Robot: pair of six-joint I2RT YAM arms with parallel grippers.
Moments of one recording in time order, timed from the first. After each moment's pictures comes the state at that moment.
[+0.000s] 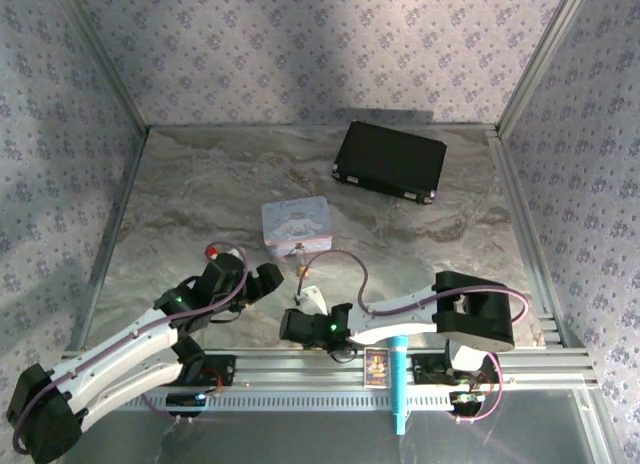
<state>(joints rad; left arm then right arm) -0.77 0.73 0.38 -0.40 0.03 -1.16 1.44 1.69 0.89 -0.38 0.34 0.99</state>
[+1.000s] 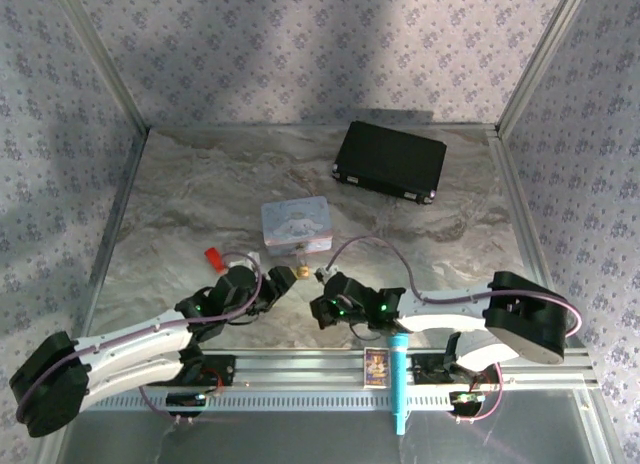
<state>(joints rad) -0.93 0.87 0.20 0.12 -0.03 -1.50 1.19 1.39 0.55 0.11 0.04 0.73</state>
